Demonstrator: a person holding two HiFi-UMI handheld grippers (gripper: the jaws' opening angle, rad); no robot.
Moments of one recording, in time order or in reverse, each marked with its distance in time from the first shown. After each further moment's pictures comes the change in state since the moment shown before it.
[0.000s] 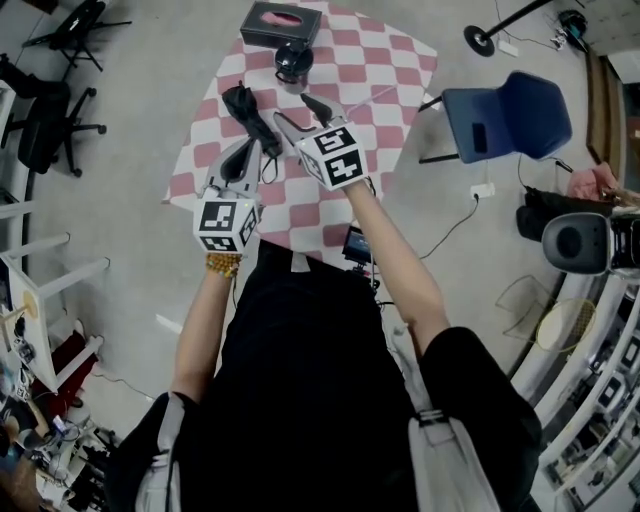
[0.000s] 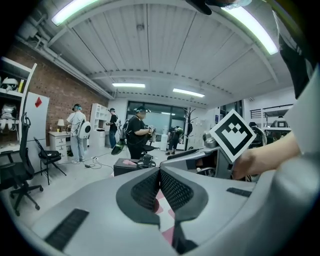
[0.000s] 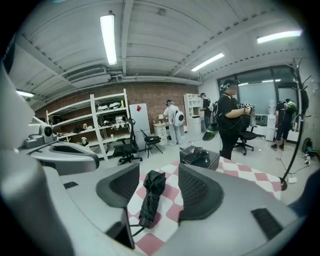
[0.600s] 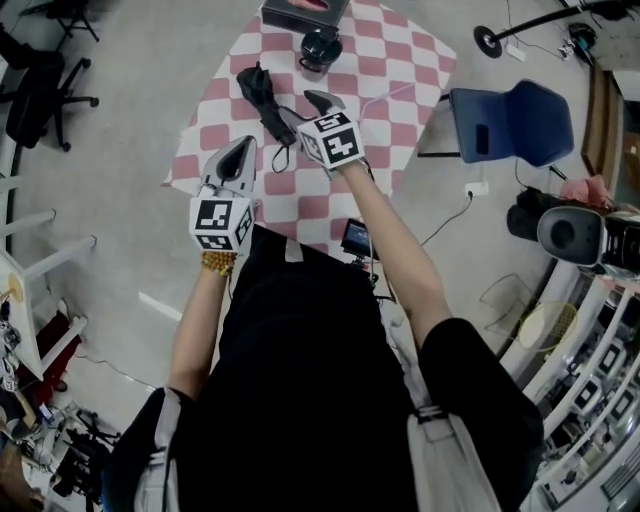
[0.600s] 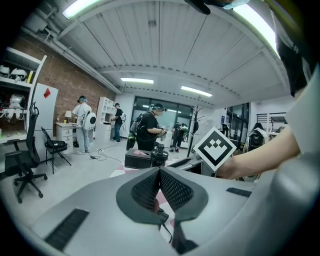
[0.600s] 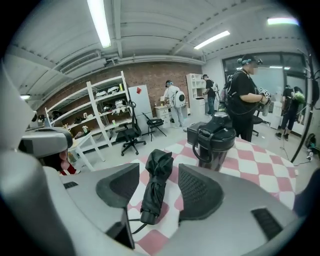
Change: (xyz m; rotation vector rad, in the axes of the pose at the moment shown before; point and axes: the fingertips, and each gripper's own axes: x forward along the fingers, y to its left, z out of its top) left arm -0.024 0.056 -0.039 -0.081 0.041 0.039; right arm 0.080 0.014 -0.067 0.031 0.213 0.042
